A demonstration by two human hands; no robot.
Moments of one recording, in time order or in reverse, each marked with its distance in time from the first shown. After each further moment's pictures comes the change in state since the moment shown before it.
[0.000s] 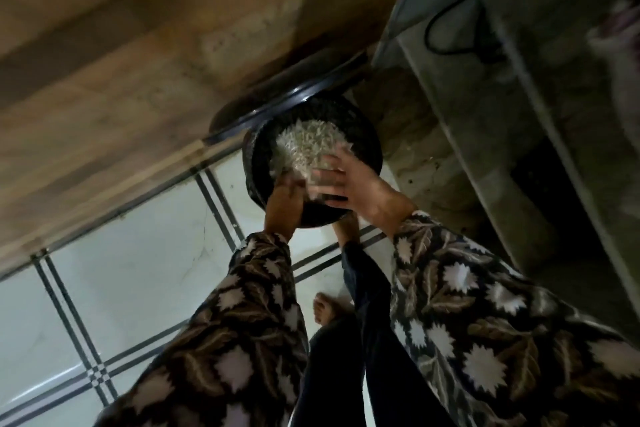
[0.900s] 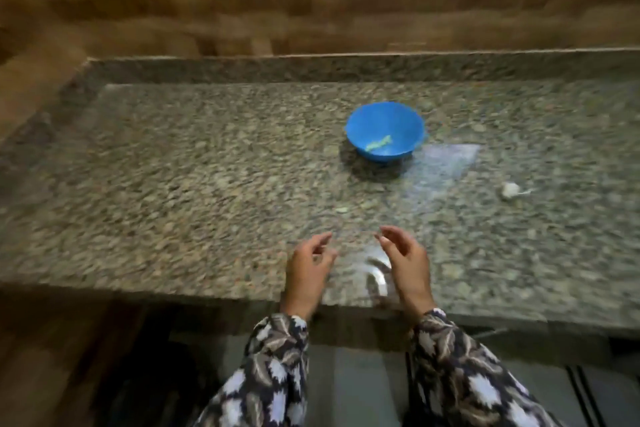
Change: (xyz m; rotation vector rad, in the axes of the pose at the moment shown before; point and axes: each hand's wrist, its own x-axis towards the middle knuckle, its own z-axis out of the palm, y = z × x) left_hand -0.553 0.257 0.287 0.359 -0.593 0.989; right_hand -0.604 0.262 -0.240 0.623 1.309 -0.883
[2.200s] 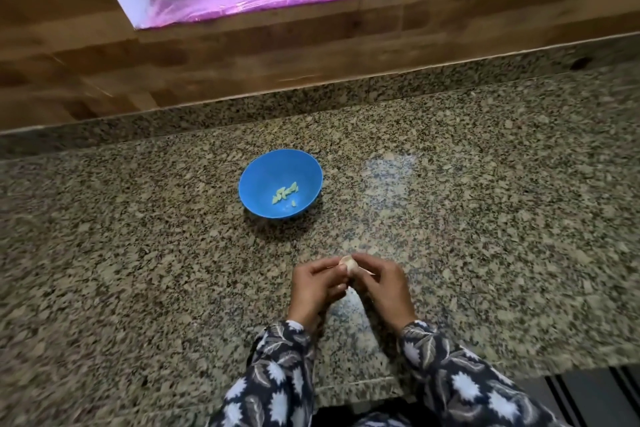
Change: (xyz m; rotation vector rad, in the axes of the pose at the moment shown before) left_hand 0.069 0.090 0.157 -0.477 -0.294 -0.474; right_hand 0.113 0.024 -0.113 -0.178 -0.035 -0.063
